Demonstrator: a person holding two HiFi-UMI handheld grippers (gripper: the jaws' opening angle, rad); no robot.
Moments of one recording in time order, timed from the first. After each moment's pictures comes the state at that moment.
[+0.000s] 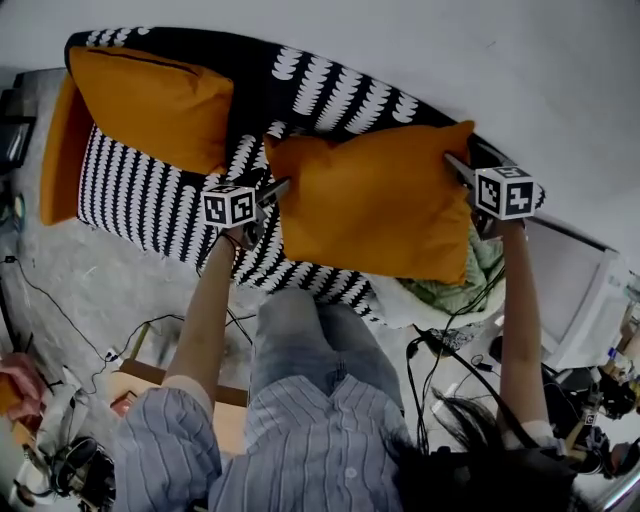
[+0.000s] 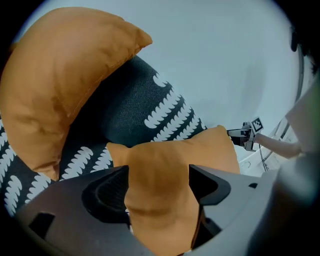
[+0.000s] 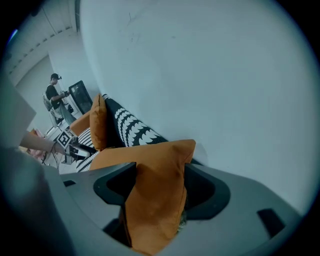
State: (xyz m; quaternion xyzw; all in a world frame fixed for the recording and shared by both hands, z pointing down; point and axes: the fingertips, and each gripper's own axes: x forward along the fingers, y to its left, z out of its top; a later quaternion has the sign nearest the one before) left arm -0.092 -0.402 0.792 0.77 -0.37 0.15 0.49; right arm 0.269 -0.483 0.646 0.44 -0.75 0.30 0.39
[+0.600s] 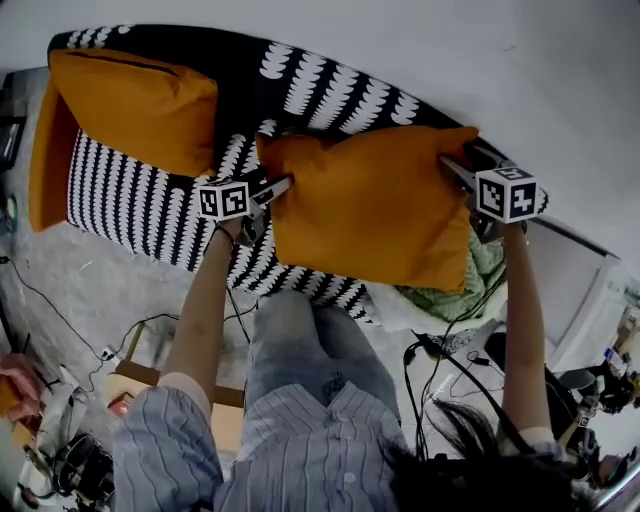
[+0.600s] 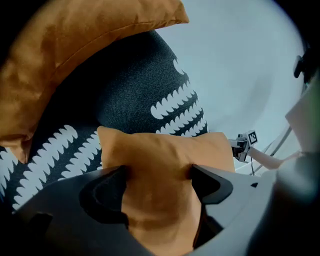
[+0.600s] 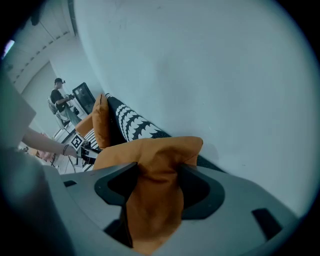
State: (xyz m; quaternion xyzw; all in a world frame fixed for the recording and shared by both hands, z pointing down) left arm -0.064 -0.414 0.837 0.76 -0.31 0.08 0.57; right arm 0.264 -0.491 0.672 0.40 -0.76 0.33 0.39
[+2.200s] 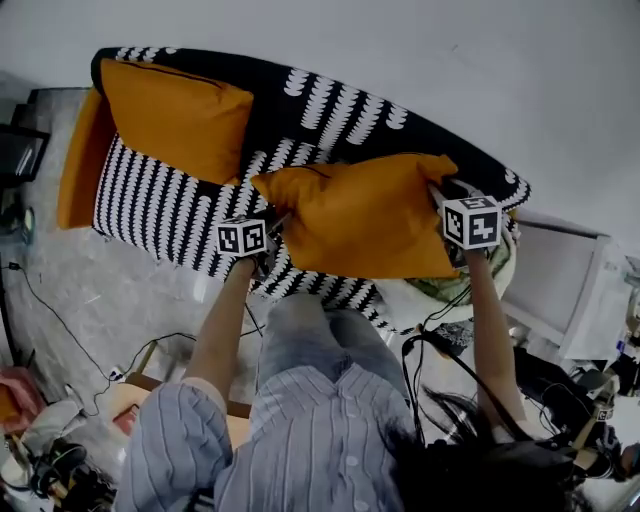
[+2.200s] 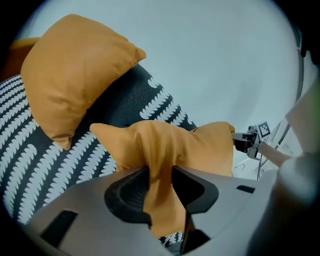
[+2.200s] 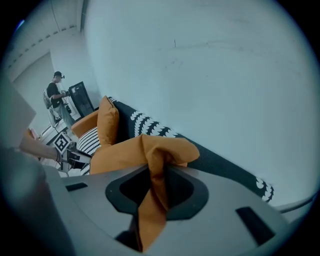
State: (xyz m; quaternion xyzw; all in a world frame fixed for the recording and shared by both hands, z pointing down) left arm -0.098 -0.319 0.753 0.76 -0.37 0.14 0.52; right arm 0.219 -0.391 0.600 0.47 -0.75 0.28 0.38
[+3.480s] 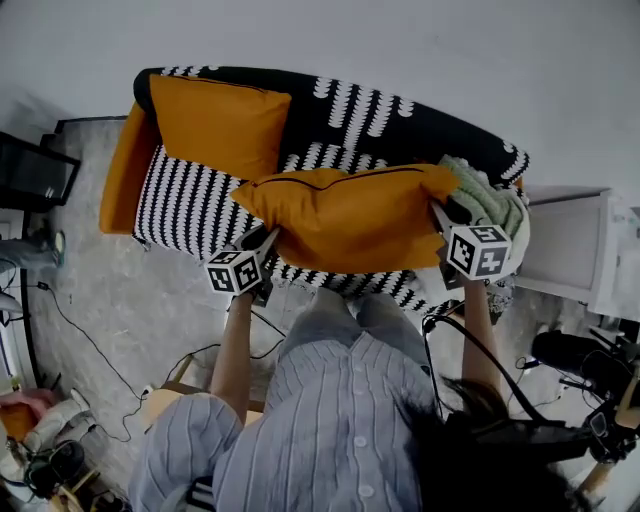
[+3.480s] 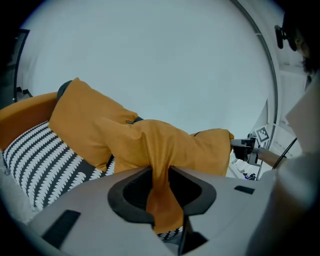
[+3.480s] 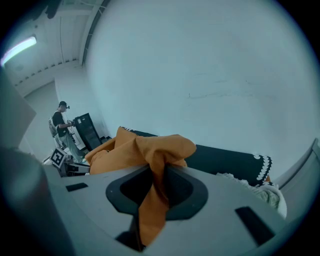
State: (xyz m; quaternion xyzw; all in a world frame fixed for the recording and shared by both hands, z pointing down) left arm -0.223 -0.199 0.589 0.81 -0.43 0.11 0.39; right arm 0.121 -0.229 0.481 0.53 -0.77 0.27 0.21
